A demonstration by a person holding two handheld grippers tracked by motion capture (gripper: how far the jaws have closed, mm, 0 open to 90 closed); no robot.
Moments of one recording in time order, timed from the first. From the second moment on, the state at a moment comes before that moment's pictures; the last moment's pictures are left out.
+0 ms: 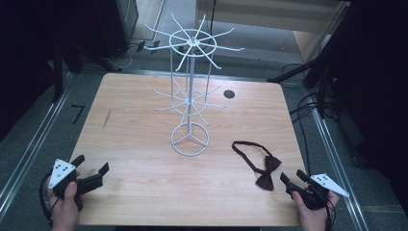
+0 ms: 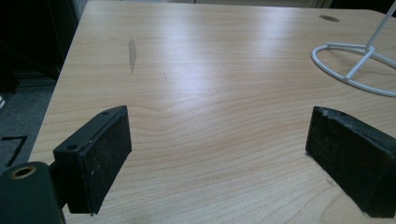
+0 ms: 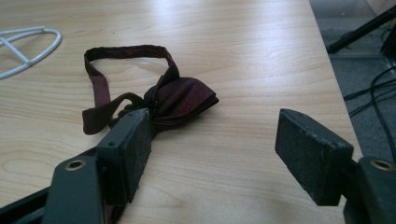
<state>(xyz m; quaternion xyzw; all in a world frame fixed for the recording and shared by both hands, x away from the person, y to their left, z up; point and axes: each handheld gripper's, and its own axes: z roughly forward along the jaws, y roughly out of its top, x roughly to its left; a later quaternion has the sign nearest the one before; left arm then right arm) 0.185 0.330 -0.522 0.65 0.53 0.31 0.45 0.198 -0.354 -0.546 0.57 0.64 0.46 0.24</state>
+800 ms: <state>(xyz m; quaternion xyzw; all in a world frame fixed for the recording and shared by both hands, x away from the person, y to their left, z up) 0.186 0.329 -0.522 0.65 0.53 0.31 0.45 0.258 -0.299 -0.492 0.62 0.72 0.27 0.14</state>
